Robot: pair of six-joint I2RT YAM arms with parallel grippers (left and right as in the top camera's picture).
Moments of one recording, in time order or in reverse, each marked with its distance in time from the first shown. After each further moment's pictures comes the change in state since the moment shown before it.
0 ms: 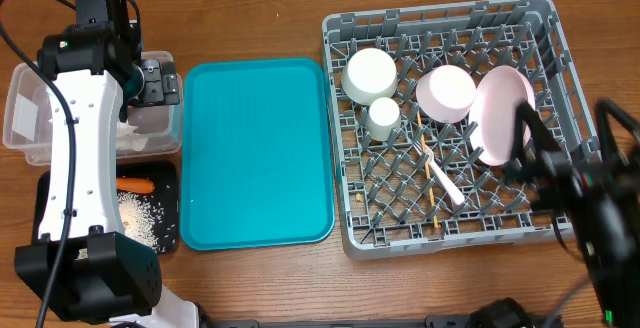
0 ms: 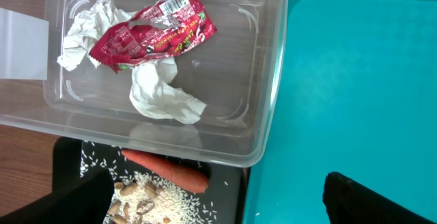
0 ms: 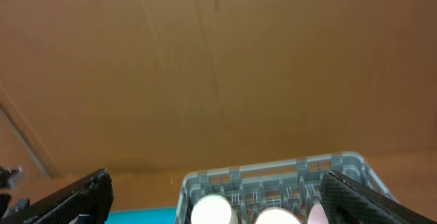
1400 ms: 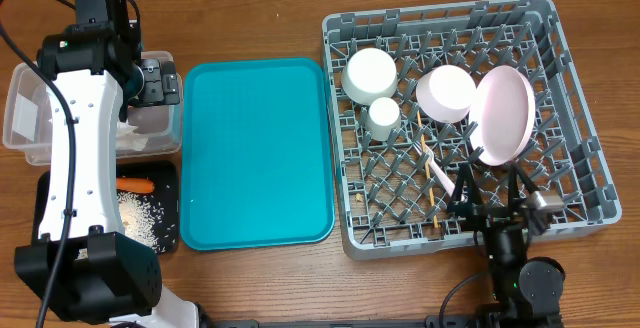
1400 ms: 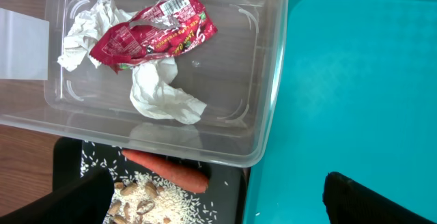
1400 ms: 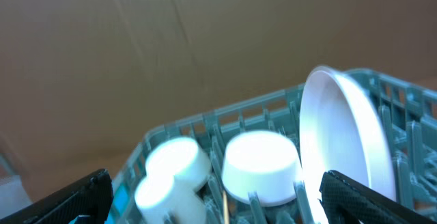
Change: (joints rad) left arm 0.000 0.000 0.001 0.000 -0.001 0.000; right arm -0.273 -0.645 -1.302 0.758 -0.233 0.082
